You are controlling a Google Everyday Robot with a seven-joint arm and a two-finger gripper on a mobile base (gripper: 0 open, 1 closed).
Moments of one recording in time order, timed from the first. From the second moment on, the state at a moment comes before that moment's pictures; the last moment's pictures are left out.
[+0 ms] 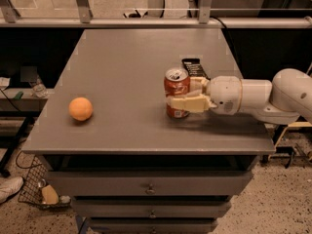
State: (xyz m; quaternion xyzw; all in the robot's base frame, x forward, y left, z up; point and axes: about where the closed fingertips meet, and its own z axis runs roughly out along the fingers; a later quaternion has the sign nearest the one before) arm 0.542 -0.054 0.870 -0.46 0.59 0.44 0.51
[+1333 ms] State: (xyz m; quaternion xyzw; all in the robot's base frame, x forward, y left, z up) arm 0.540 -0.047 0.872 -0.46 0.58 0.44 0.51
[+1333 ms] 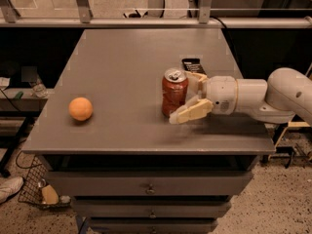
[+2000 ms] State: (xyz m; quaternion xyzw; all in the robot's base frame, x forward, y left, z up) arm 0.527 -0.105 0.907 -0.48 0.62 0.36 0.51
